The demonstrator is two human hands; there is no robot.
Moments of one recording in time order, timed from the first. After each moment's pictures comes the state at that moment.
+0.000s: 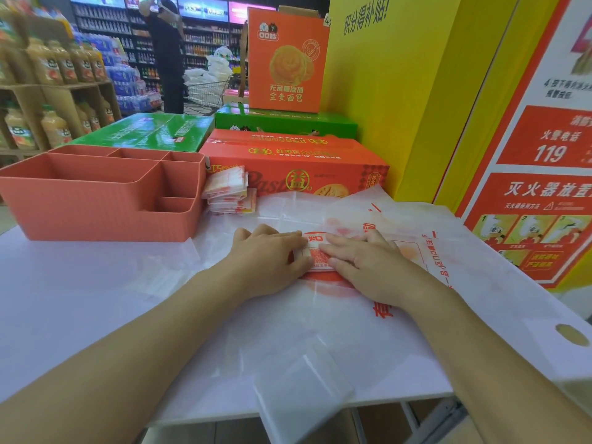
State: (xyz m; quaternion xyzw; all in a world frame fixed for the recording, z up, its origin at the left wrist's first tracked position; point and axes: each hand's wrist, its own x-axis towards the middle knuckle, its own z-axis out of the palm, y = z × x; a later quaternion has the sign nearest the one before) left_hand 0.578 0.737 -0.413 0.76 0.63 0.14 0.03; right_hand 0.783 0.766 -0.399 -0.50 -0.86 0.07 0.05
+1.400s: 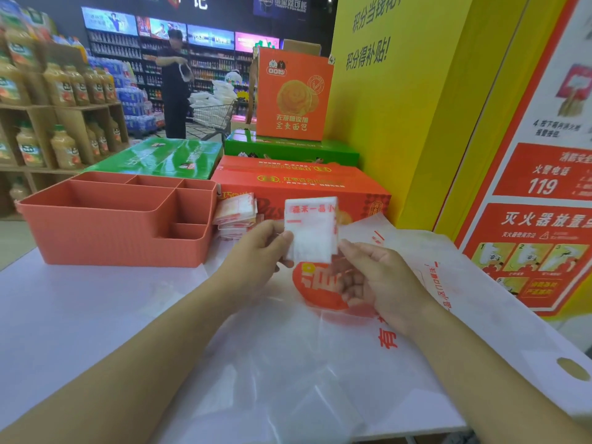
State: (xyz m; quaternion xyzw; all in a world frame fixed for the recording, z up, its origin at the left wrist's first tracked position) left_hand 0.553 0.740 -0.395 0.59 0.51 0.53 0.33; right_hand 0.765 0.748 -0.380 -0.41 -0.58 0.56 0.42
